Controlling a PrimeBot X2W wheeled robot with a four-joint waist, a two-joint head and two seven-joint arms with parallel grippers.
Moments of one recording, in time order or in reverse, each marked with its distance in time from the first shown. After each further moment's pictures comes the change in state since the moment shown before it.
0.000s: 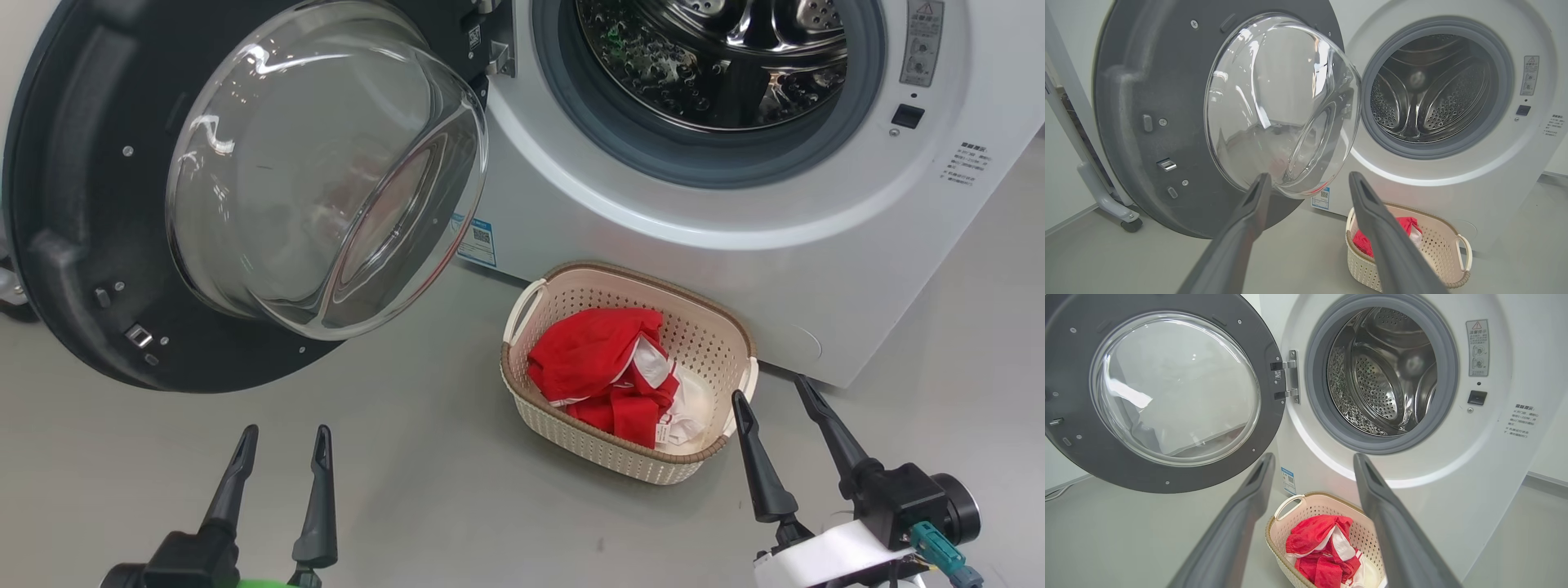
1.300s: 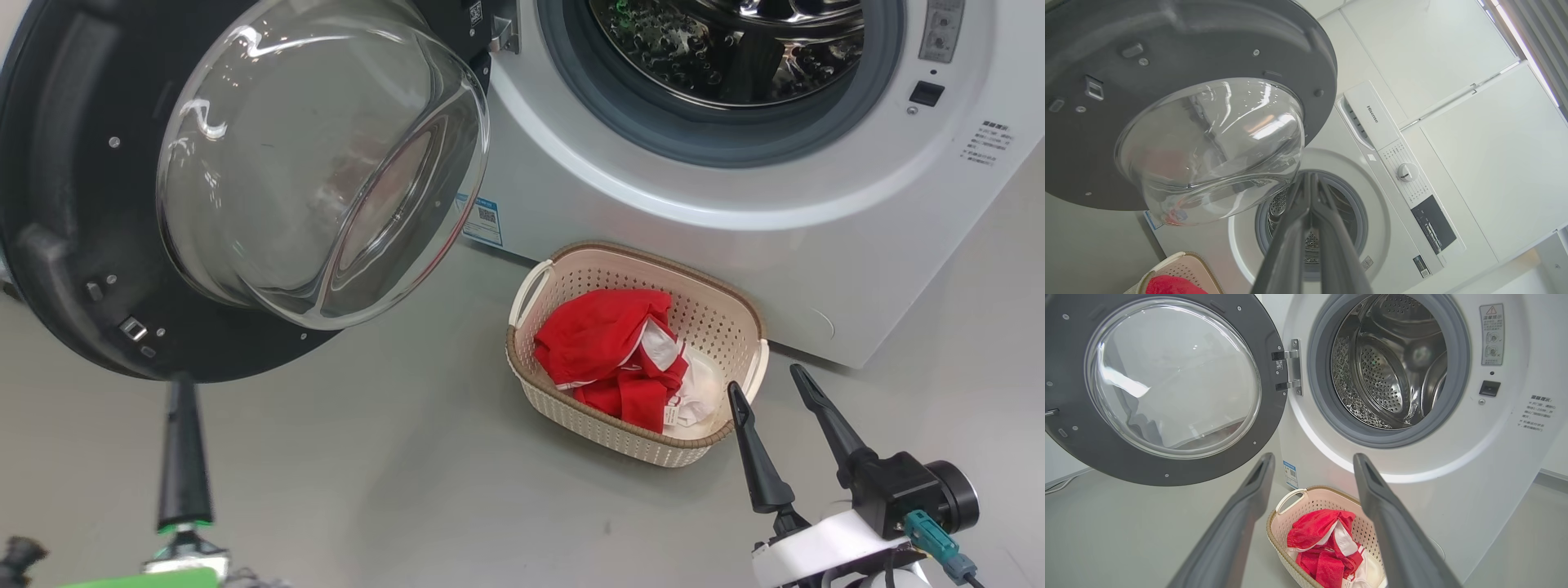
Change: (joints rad) left arm 0.004 -0.007 0.014 -0.260 -1.024 -0.123 -0.107; right arm -0.022 -0.006 0.005 0.002 -0.014 0.000 0.011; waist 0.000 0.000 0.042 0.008
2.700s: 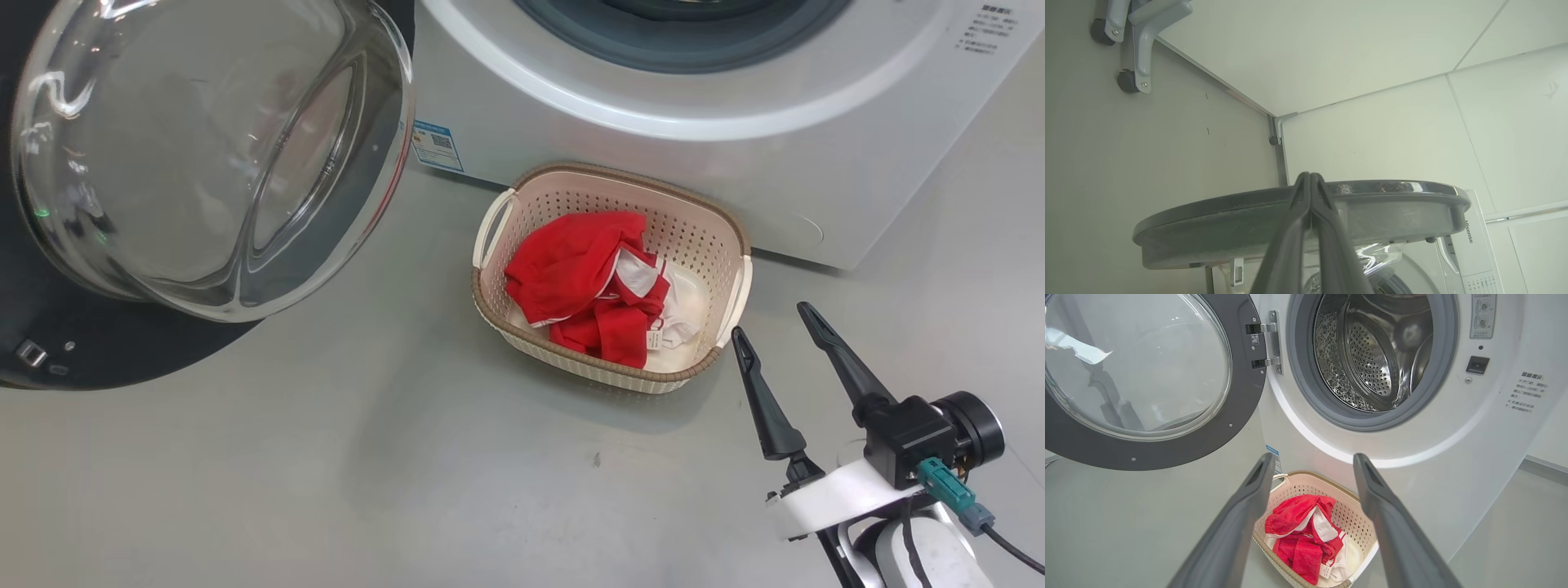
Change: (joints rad) left arm -0.263 0.299 0.529 0.499 -0.567 0.060 0.293; right arm -0.087 -0.062 0.017 -0.073 -0.039 0.014 0.077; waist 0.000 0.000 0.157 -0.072
